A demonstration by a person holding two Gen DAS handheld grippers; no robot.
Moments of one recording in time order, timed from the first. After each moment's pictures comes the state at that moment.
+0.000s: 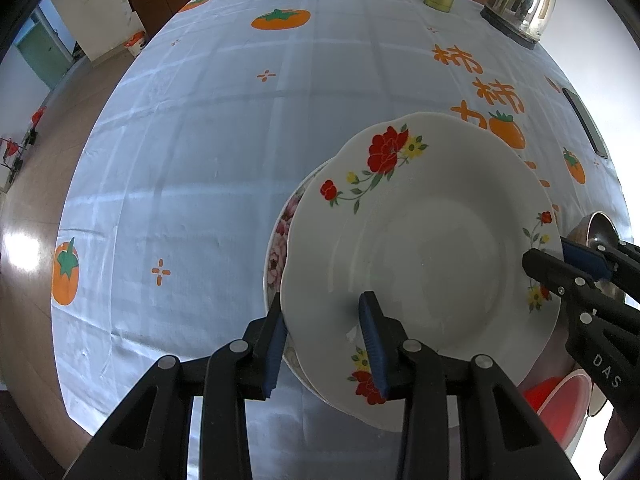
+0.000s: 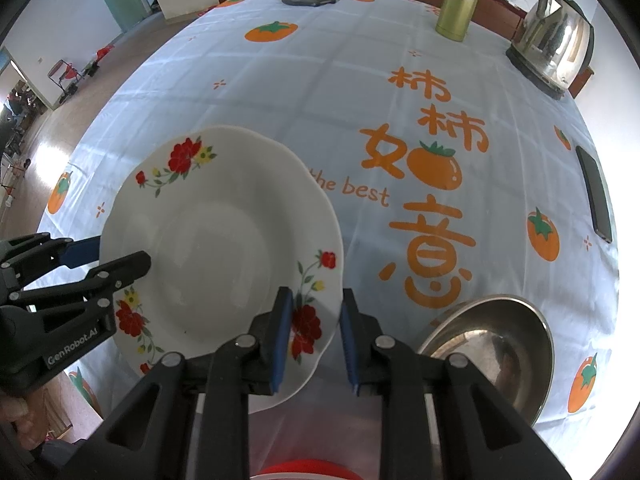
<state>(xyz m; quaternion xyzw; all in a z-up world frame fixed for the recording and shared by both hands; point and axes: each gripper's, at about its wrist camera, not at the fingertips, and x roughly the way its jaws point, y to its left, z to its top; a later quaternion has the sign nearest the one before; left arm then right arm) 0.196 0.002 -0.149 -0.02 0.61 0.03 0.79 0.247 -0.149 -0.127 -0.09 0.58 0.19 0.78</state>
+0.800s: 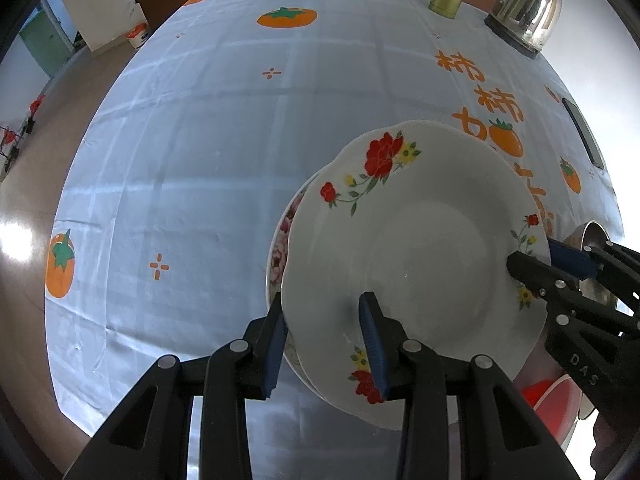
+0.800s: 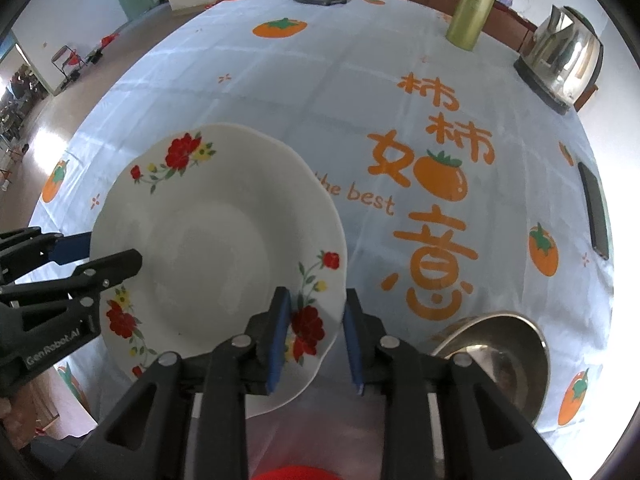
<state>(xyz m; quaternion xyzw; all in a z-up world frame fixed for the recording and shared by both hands) 0.195 0.008 -0.147 -0.04 0.61 0.03 0.79 0.250 -0.141 -0.132 -0.11 0.58 0.20 0.78</state>
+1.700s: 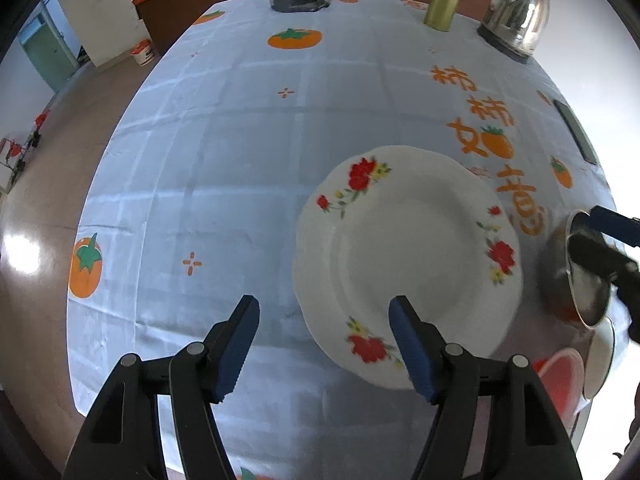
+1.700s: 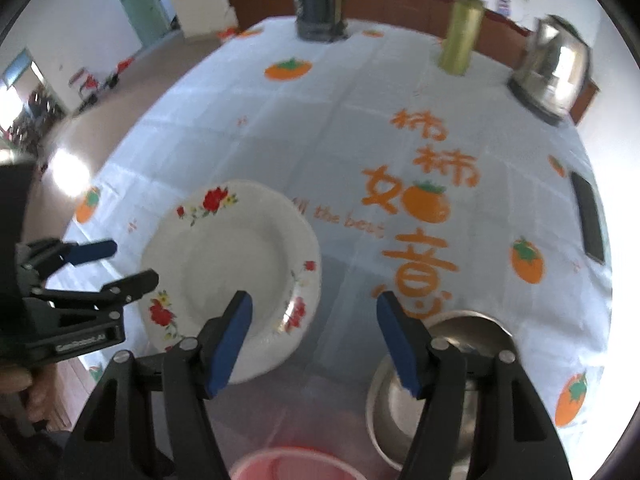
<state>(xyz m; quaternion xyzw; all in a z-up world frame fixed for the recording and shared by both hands) 0.166 0.016 -0.118 -0.02 0.58 0.02 0.81 0.233 -0.173 -0.079 -0.06 0.54 0.22 0.81</state>
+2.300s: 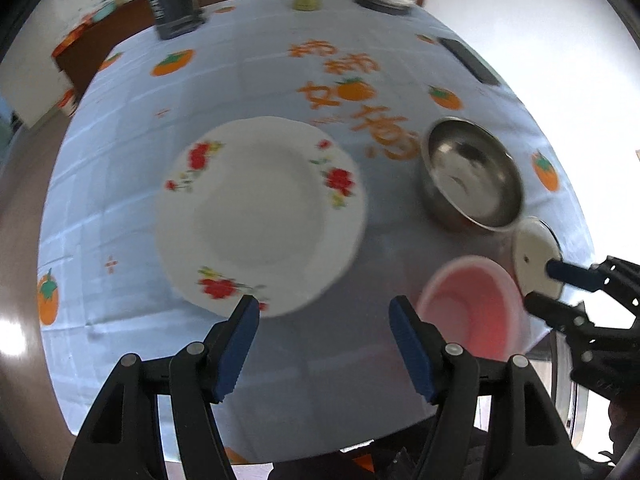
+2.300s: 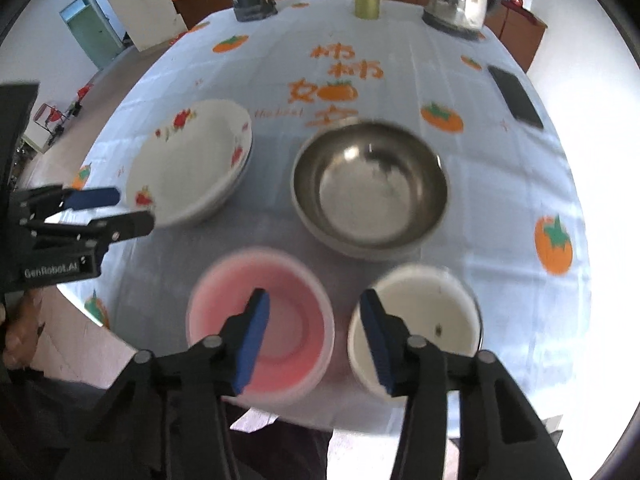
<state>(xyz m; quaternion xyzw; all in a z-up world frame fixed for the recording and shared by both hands) 0.117 -0.080 -0.102 0.04 0.59 -0.12 0.80 0.111 -0.261 -0.088 -0.02 0.58 0.15 0.80</state>
